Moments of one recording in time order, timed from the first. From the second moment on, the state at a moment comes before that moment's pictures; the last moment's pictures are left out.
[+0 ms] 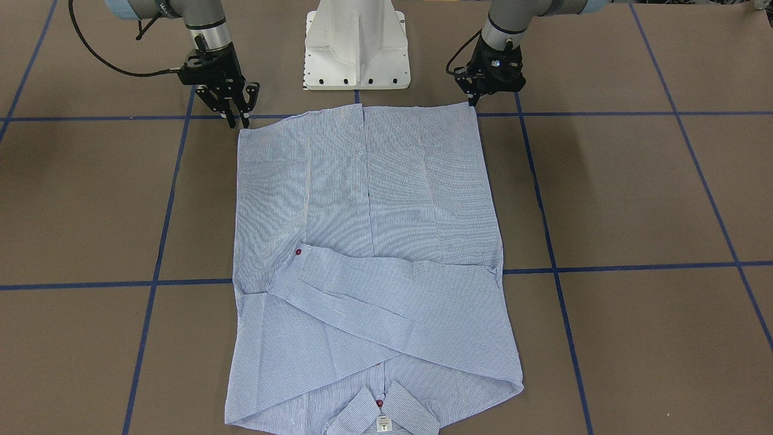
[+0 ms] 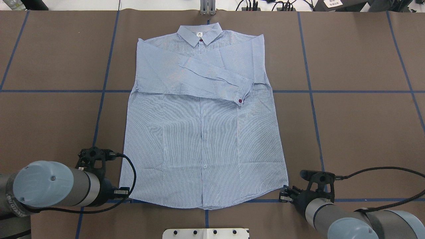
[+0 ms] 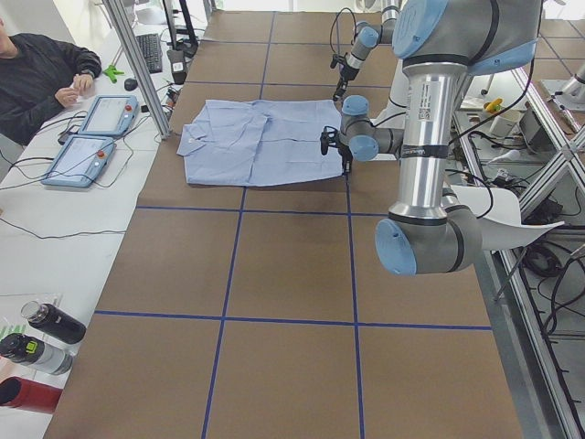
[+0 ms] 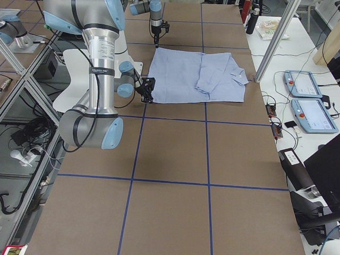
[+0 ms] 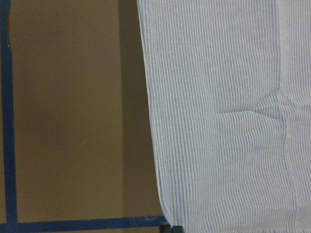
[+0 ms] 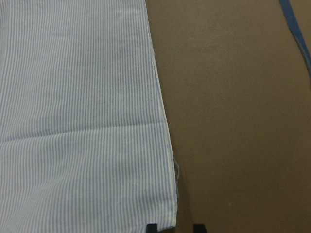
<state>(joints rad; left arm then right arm) -0.27 -1.64 -2.16 -1.76 -1.77 -1.37 0.02 -1.63 2.08 -1.18 1.19 1.65</state>
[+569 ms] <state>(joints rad) -0.27 -1.64 -2.16 -1.76 -1.77 -1.37 0.01 -1.63 2.08 -1.18 1.16 1.65</state>
